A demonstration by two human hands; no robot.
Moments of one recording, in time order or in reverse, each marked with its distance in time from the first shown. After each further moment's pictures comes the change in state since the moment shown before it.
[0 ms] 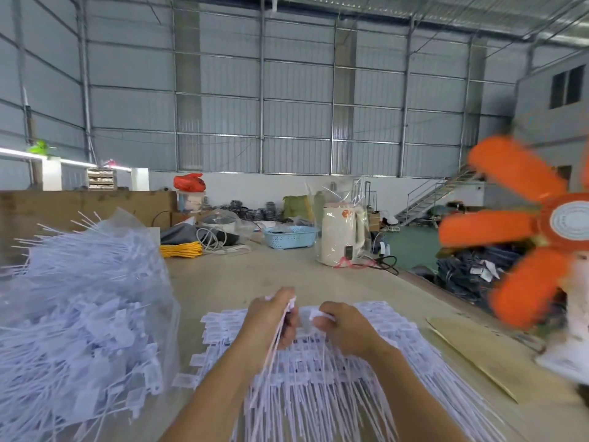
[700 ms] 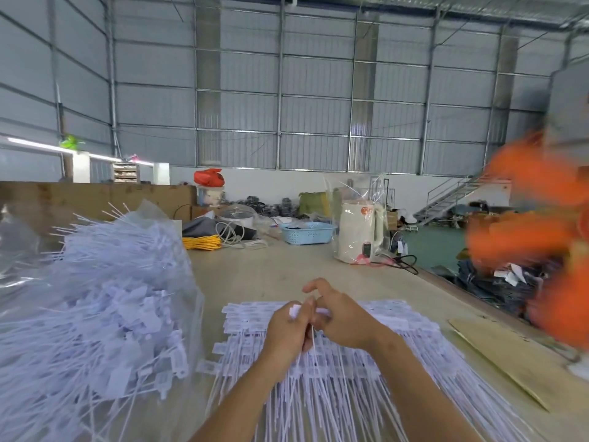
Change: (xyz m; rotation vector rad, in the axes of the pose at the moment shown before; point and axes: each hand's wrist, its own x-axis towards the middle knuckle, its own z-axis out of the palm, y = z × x) left_hand 0.021 -0.048 -0.013 0.316 0.082 0.323; right_hand 0.001 -0.054 -0.002 0.161 -0.104 -0.160
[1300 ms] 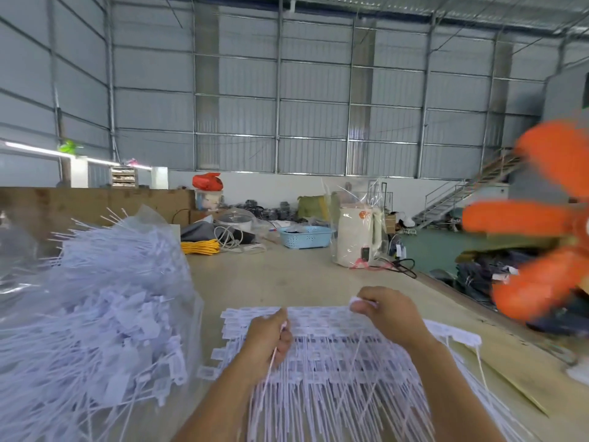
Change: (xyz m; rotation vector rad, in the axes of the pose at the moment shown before) left_hand 0.011 -0.006 -0.027 -0.295 -0.001 -0.424; right_hand -0.018 0.054 -0.042 -0.359 0.242 0.206
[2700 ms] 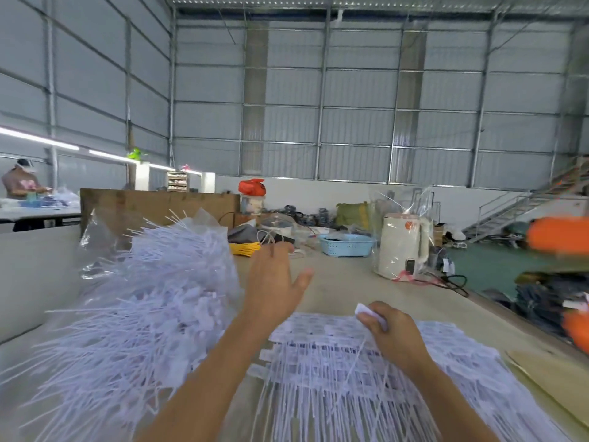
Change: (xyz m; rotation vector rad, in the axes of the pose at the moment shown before) left_hand -0.039 0.086 -0.038 1.043 0.529 0.820; right_hand 0.002 -0.044 0.048 0.298 0.084 -0.029
